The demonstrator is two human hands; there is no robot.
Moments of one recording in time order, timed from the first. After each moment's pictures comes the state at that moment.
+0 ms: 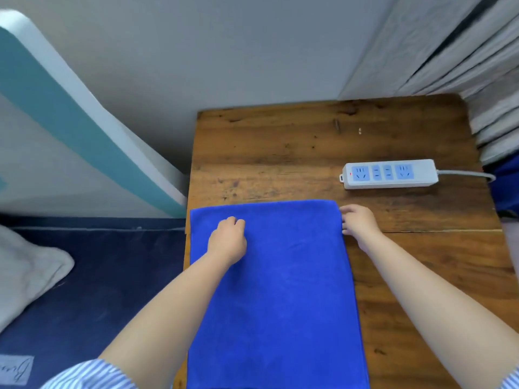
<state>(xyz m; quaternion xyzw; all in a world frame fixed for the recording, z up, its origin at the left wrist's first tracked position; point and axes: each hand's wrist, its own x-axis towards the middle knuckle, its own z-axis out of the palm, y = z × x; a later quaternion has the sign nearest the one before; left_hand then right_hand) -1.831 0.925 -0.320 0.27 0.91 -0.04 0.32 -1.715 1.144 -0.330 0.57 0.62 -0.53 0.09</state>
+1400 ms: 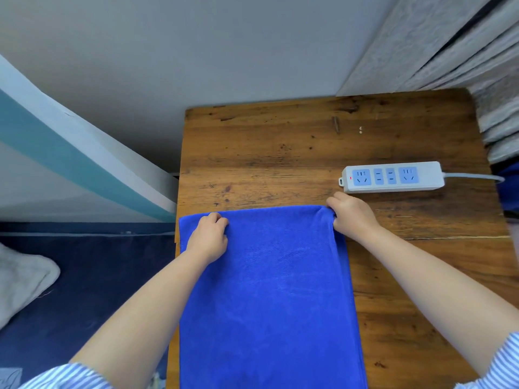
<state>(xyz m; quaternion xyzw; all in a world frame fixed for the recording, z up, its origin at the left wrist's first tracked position) -1.871 0.917 -0.345 0.28 0.91 0.00 0.32 -1.730 1.172 -0.344 0.19 0.96 -0.17 0.13</state>
